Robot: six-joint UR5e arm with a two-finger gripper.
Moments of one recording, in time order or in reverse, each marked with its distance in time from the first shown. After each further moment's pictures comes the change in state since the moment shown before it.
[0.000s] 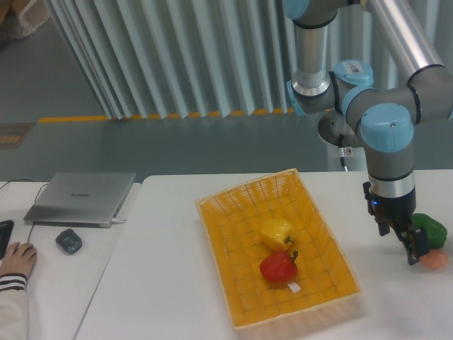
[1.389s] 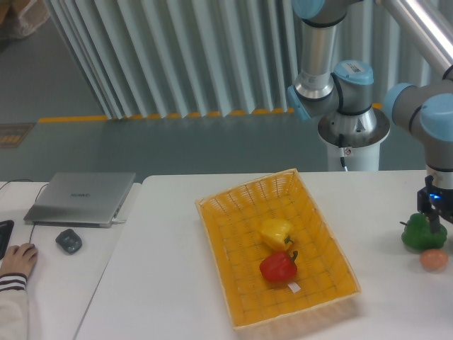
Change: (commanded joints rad) arm 0.190 0.020 -0.072 0.089 0.009 0.100
